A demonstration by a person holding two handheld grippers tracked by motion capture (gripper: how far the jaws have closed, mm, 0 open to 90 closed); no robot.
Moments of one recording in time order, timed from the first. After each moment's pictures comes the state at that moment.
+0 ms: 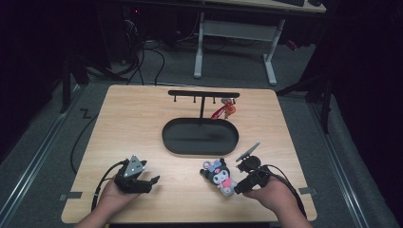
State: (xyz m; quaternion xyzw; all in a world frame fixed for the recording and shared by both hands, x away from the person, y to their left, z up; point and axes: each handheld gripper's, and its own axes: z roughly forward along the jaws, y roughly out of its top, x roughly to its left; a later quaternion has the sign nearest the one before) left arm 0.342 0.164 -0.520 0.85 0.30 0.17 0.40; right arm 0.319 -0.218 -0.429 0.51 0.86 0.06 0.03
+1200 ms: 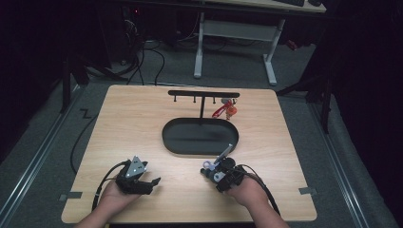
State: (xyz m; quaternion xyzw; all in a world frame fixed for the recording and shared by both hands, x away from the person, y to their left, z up) left arm 0.341 0.160 -0.522 0.86 0.29 0.16 0.39; right arm 0.348 -0.171 -0.484 0.48 0.88 0.04 0.02
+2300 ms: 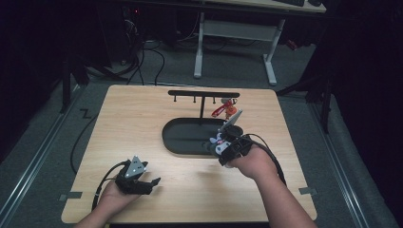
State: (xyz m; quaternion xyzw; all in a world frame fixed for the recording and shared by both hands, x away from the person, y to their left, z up) left arm 0.341 0.162 -0.521 0.86 0.29 0.16 0.40; right arm 0.390 -0.175 -0.379 0.50 0.86 0.09 0.01
